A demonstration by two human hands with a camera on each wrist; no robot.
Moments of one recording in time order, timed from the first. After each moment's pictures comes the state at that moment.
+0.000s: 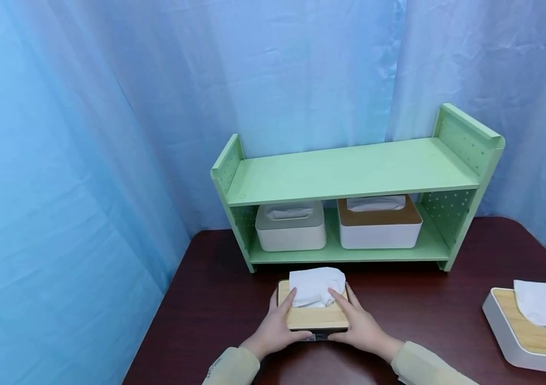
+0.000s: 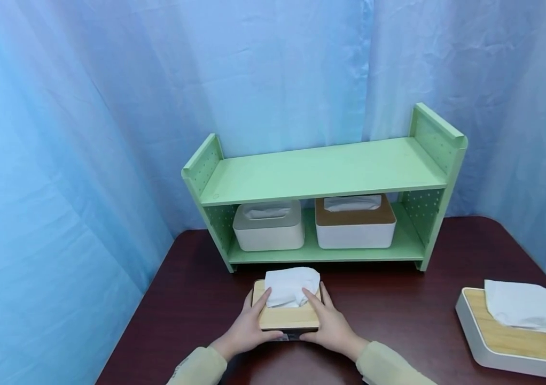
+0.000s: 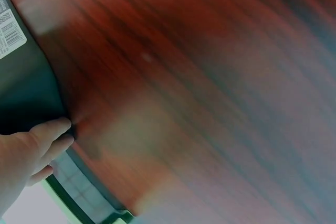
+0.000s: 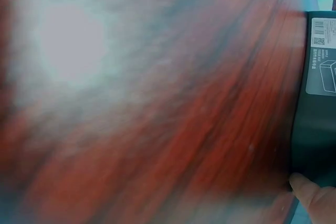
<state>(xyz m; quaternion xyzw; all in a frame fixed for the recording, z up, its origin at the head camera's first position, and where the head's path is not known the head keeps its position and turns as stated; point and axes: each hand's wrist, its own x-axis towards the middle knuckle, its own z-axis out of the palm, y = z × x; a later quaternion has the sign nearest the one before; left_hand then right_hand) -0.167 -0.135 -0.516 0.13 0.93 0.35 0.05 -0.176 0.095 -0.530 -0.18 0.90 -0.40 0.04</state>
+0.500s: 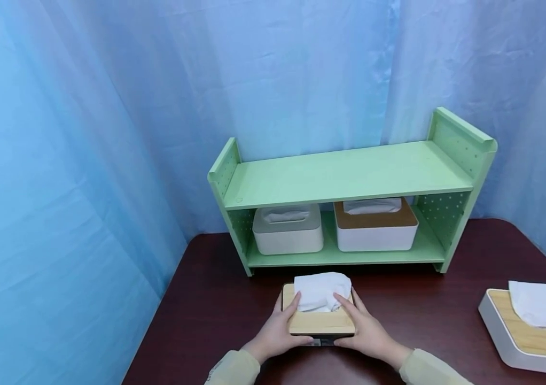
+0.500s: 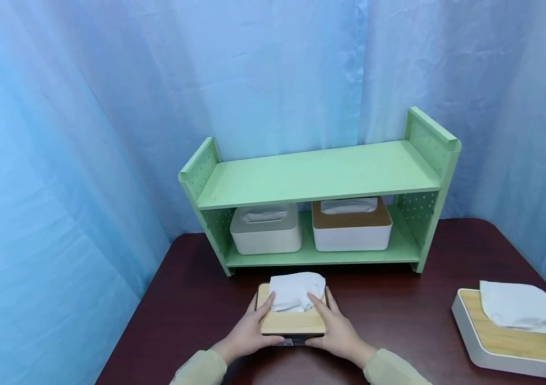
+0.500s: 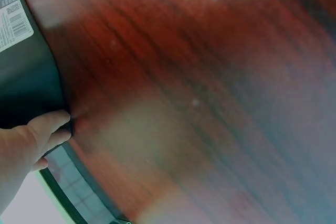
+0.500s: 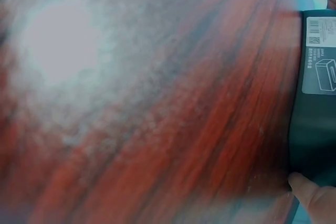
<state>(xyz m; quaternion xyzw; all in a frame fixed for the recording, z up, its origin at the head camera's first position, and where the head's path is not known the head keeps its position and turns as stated) -0.167 -0.128 -0.514 0.16 0.92 0.35 0.07 -0.169 0.113 -0.527 -0.16 0.89 -0.42 0.04</state>
